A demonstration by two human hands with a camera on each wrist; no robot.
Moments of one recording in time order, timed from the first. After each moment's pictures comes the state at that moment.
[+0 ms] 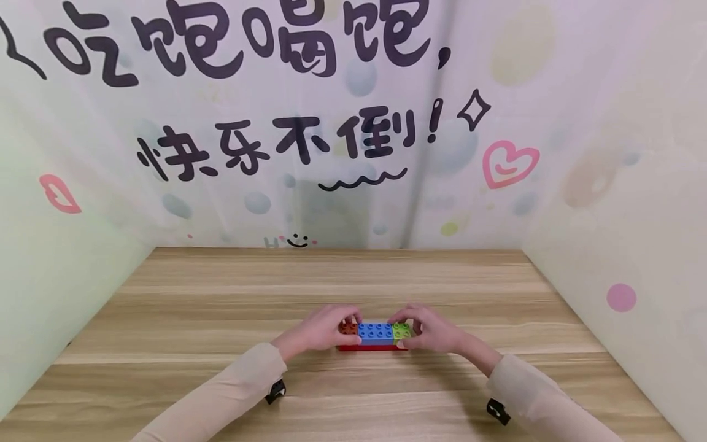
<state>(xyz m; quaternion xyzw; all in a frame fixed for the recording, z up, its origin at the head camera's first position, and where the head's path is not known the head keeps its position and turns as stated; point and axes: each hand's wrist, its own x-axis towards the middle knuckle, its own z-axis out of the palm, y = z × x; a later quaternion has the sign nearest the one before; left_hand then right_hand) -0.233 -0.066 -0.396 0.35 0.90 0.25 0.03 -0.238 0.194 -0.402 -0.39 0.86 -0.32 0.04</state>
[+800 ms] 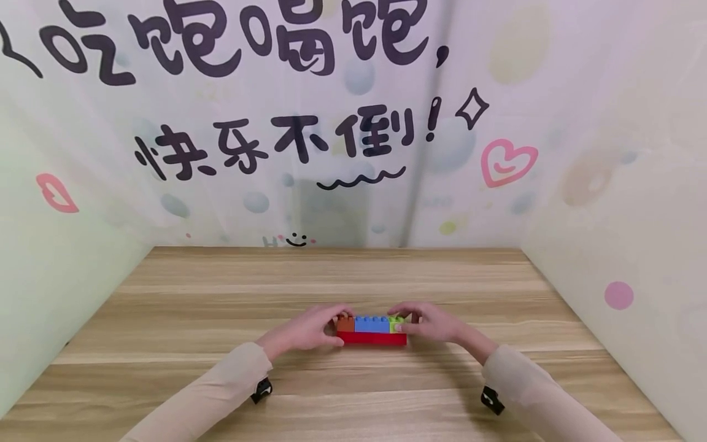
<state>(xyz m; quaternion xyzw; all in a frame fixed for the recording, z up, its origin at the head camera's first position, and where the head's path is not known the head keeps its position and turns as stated) -0.233 -0.088 -0.400 0.38 0.88 0.27 0.06 -0.249 0.199 -0.399 -0.36 0.87 -0.34 0.11</state>
